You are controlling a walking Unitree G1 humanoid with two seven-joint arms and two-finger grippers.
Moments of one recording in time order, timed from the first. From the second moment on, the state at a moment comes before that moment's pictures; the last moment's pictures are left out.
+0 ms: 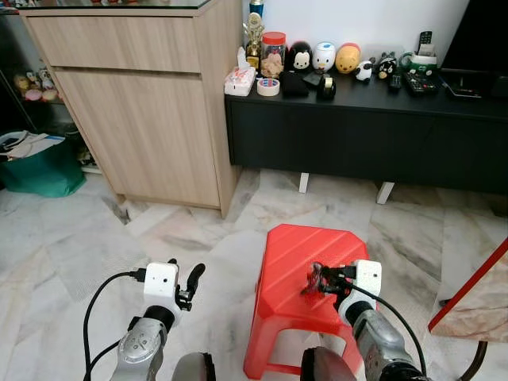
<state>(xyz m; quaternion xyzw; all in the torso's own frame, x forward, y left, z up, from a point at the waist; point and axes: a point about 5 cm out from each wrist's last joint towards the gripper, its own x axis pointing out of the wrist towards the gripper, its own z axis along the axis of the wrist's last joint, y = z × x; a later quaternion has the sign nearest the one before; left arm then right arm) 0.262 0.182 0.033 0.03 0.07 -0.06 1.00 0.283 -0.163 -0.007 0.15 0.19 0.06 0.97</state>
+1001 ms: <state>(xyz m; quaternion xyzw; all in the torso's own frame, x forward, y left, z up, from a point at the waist) 0.263 0.183 0.036 0.02 0.06 -0.06 1.00 0.302 -0.220 0.093 0.03 -0.07 -0.25 0.96</state>
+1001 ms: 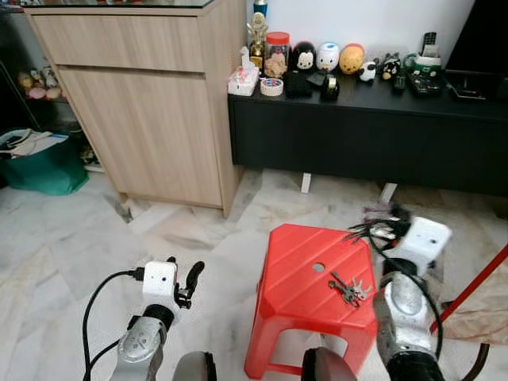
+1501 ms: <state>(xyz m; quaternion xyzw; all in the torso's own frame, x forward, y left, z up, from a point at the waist) 0.267 0.182 0.038 0.02 0.05 -0.06 1.00 0.293 -0.229 0.088 -0.03 -0.03 -0.32 0.95</state>
